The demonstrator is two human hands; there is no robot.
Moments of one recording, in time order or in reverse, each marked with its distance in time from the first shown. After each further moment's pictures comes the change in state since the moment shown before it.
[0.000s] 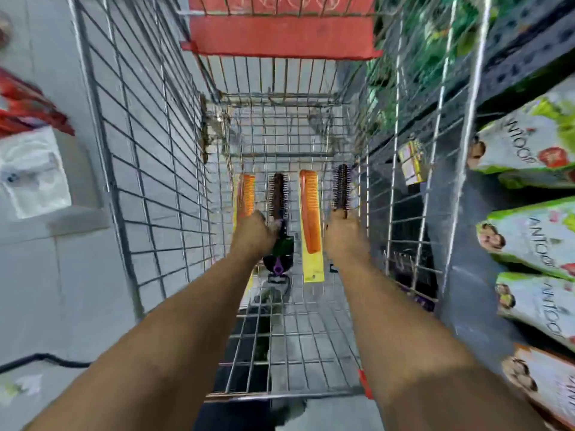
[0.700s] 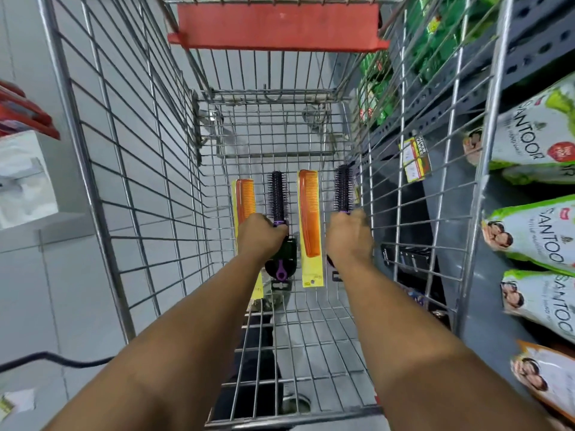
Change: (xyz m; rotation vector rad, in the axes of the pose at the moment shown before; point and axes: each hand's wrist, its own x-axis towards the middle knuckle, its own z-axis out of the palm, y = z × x) left_hand 0.015 0.008 0.009 -0.120 0.009 -0.077; right_hand 0.018 -0.004 0.009 -0.084 0.037 0.076
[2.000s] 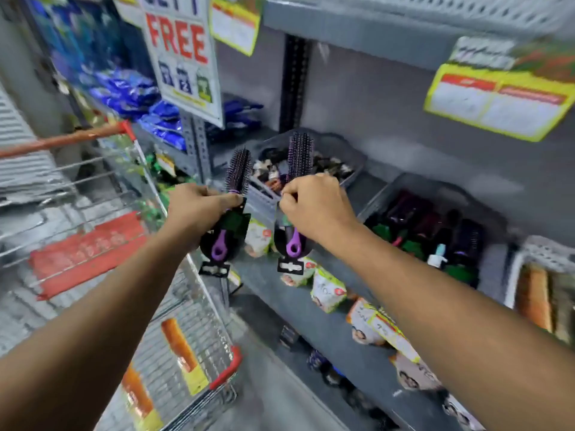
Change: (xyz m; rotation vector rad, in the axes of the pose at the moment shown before) left_hand -0.358 0.309 -0.096 -0.372 -0.067 0.889; right_hand -0.322 0.255 -0.317 0.460 0.900 -0.009
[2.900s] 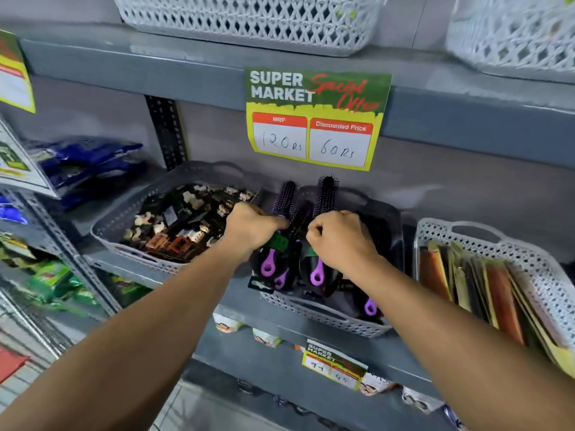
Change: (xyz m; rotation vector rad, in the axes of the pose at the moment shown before) left_hand -0.005 0.078 0.259 0.184 -0.444 0.137; right_hand -0.024 0.184 -0.068 -0.068 0.065 0.523
